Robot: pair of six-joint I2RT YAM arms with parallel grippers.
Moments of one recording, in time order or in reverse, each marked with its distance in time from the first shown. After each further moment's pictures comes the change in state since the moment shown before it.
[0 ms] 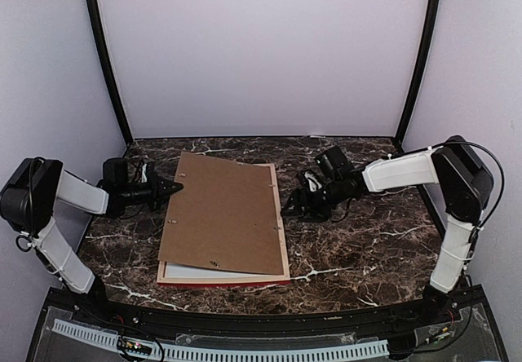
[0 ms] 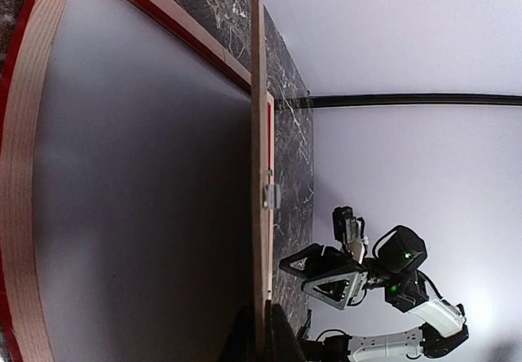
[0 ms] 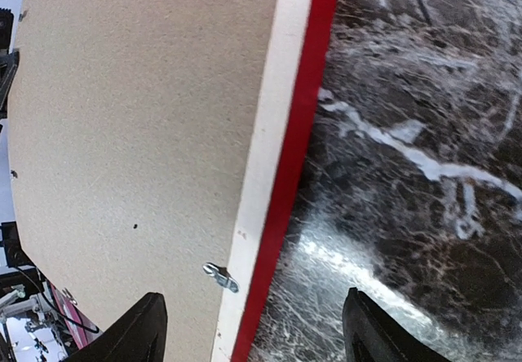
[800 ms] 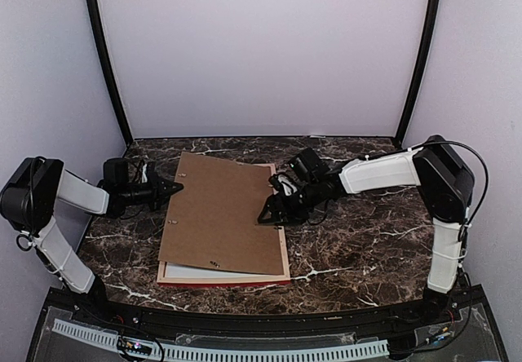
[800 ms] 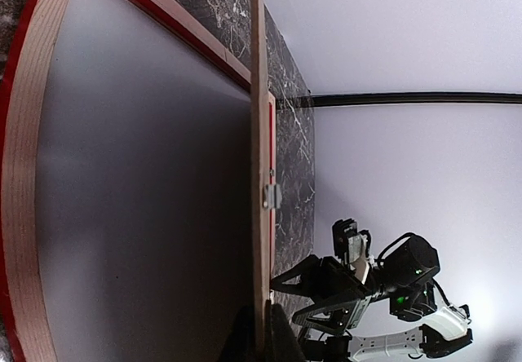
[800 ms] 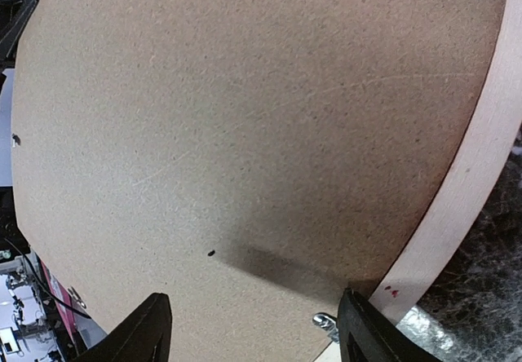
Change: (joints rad) left arm 0.000 0.013 0.002 0.006 0.001 0.008; right arm 0.137 0.130 0.185 -0.042 -0.002 -0.032
